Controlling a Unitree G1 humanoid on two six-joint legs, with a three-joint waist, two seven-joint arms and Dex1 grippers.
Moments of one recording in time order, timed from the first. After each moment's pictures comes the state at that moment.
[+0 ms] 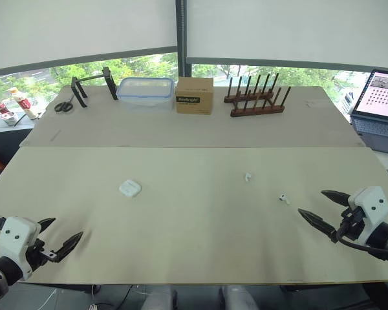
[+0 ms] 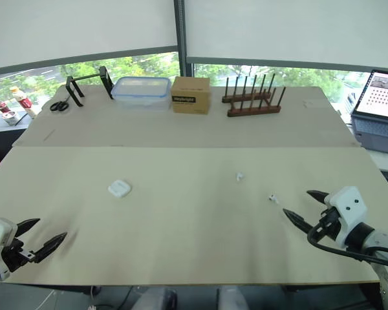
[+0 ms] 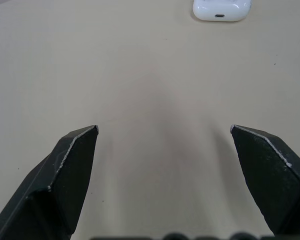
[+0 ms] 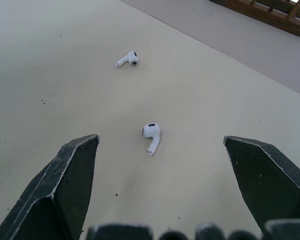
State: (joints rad) left arm 0.49 0.70 0.61 -0.23 -0.43 0.24 -0.78; right arm 0.25 -0.77 -0.45 -0.30 0.42 0.27 0.80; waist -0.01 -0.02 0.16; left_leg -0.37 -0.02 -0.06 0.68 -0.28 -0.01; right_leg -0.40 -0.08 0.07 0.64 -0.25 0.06
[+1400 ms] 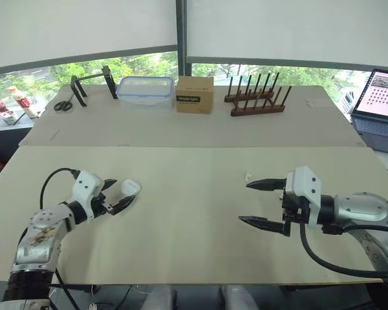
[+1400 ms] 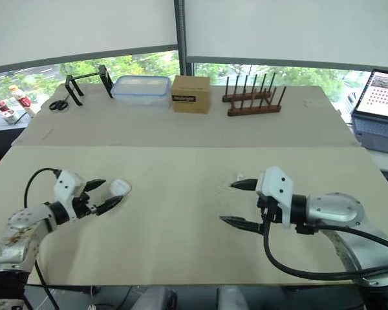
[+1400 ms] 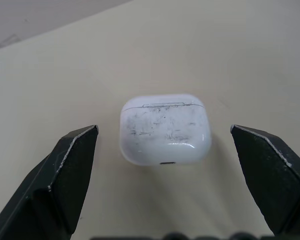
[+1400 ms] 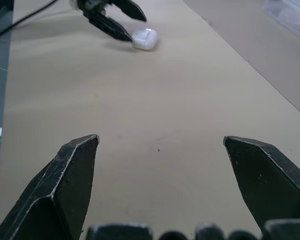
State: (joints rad) left arm -0.18 0.66 0.17 0.14 -0.30 0.24 -0.84; right arm -0.14 -0.87 -0.06 -0.55 0.55 0.50 0.98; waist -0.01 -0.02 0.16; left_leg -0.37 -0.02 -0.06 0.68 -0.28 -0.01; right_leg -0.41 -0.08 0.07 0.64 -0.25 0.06
